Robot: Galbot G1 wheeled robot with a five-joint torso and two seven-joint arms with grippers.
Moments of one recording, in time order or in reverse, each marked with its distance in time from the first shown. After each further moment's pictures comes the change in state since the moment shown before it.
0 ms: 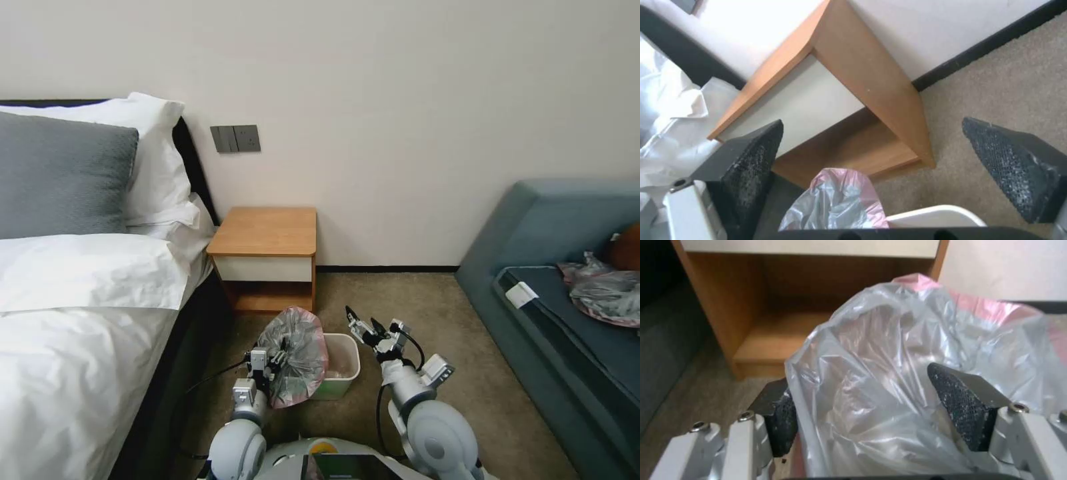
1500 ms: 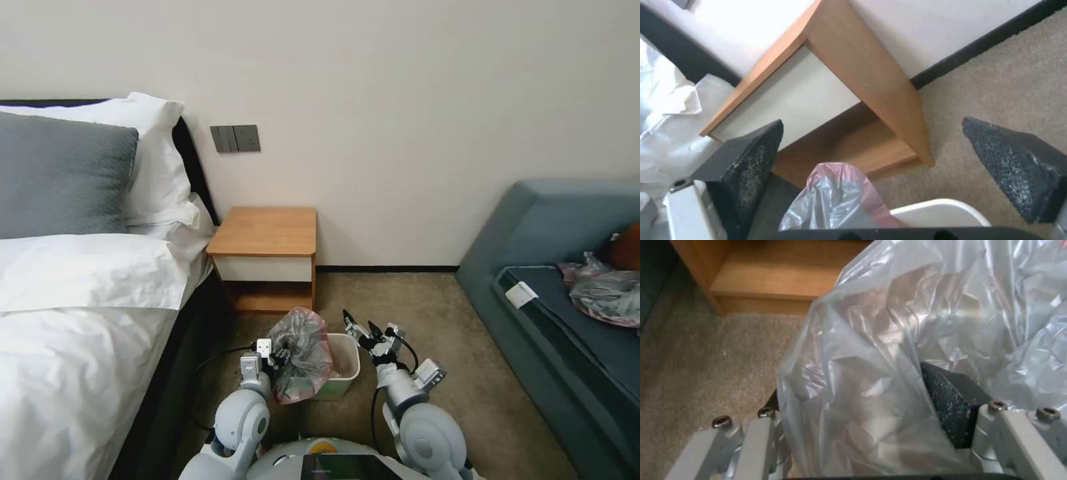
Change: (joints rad) left arm -0.142 0.027 0.026 -0.034 -0.231 0.412 -0.135; right arm -0.005 0.033 -0.016 -0.053 -0.046 0.030 -0.044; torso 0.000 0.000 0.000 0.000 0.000
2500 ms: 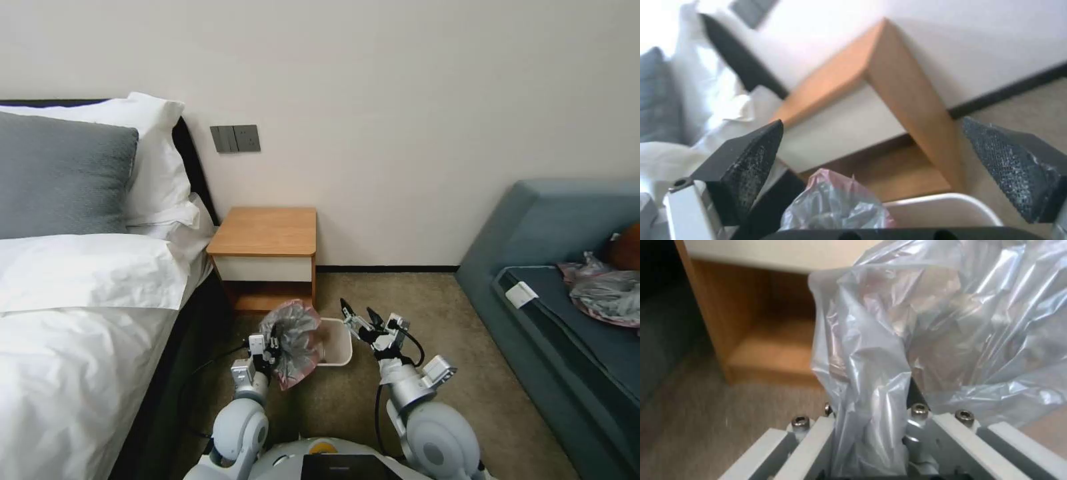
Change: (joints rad) left arm 0.062 -0.025 -0.026 0.005 0.115 -0.389 0.094; right arm 0.014 -0.039 -0.009 0.108 -0.049 -0.008 -0.067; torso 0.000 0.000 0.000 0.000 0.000
